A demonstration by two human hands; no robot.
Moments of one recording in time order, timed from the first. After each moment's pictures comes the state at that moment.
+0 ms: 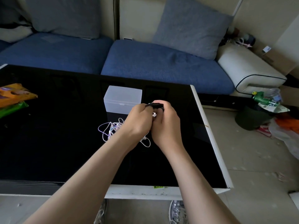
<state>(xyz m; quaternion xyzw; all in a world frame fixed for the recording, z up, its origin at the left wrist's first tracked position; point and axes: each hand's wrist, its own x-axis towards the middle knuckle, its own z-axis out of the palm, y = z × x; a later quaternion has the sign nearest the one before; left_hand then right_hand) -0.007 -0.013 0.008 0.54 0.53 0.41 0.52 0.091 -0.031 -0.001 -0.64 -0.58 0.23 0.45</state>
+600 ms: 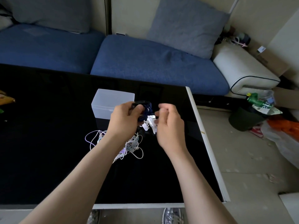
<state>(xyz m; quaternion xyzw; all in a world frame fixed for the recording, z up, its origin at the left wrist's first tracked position) -0.014 0.043 -0.016 0.50 0.55 0.47 0.48 0.128 0.019 -0.020 -0.67 -0.56 0.20 0.44</state>
